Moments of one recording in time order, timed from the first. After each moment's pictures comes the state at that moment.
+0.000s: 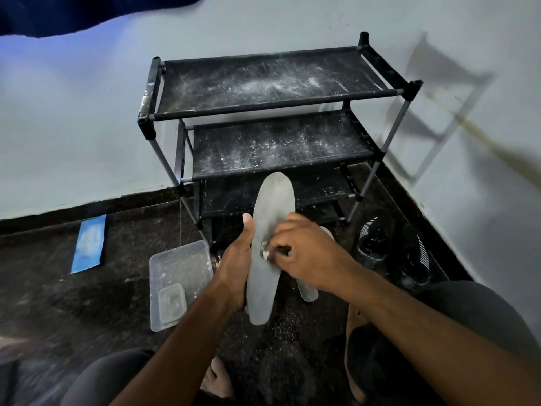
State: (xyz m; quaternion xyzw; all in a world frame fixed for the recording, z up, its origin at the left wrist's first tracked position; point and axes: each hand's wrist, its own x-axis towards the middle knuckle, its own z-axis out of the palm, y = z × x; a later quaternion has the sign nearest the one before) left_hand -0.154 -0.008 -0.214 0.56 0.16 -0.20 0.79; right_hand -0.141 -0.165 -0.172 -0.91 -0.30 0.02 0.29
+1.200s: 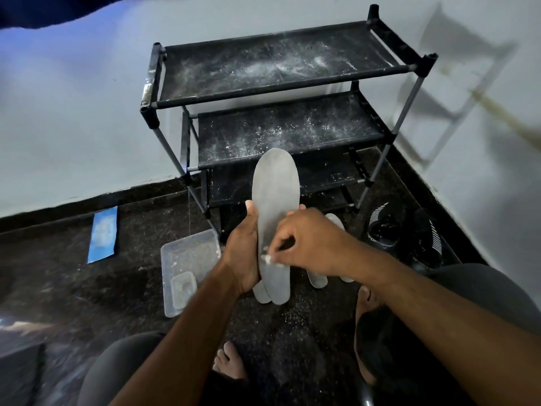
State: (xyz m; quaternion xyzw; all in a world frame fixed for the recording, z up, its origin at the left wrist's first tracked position) left_hand -0.150 -0.010 -0.210 0.48 0.13 -0.23 0.83; right_hand -0.148 -0.162 -0.156 -0.87 -0.27 0.15 0.37
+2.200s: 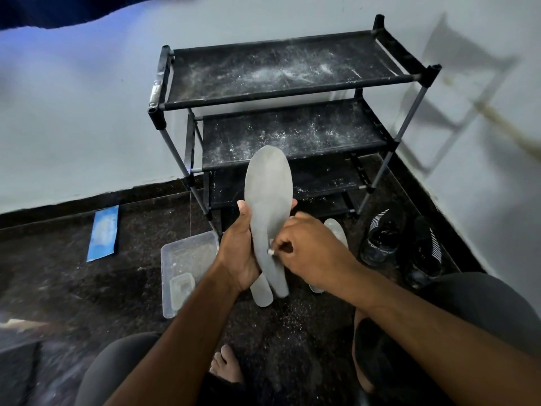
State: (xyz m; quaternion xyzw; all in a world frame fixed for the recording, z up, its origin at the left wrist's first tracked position) left_hand -0.144 0.002 -0.215 0.40 0.12 -0.21 0.88; right_hand -0.157 -0.150 -0.166 -0.92 -0.25 0.06 0.29
